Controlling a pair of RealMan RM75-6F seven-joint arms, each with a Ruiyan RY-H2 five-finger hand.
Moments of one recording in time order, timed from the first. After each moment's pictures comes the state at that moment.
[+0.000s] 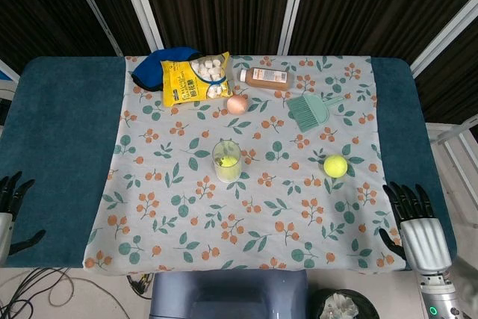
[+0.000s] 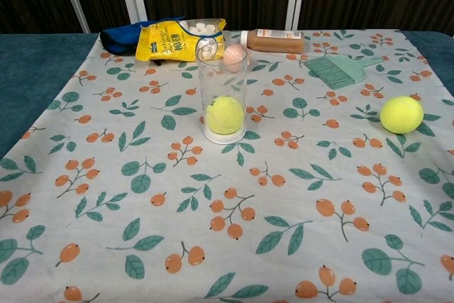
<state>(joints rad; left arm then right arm) 0.00 -1.10 -0.02 -1.68 1.55 1.57 0.16 0.04 -1.27 0.03 -1.54 -1.68 1.60 -0.15</state>
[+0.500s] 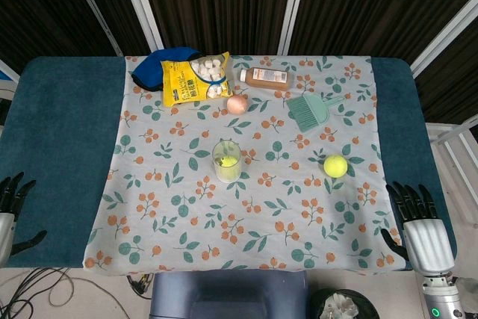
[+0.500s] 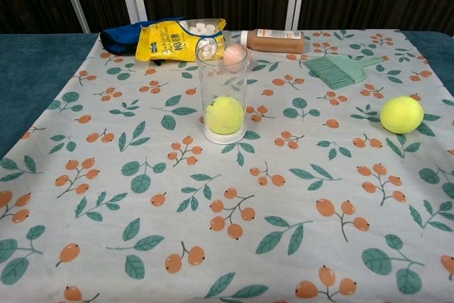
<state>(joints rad) 0.00 -1.10 -0.01 -1.68 1.55 1.57 0.16 0.03 -1.25 0.03 -1.56 -1.68 1.62 -0.15</state>
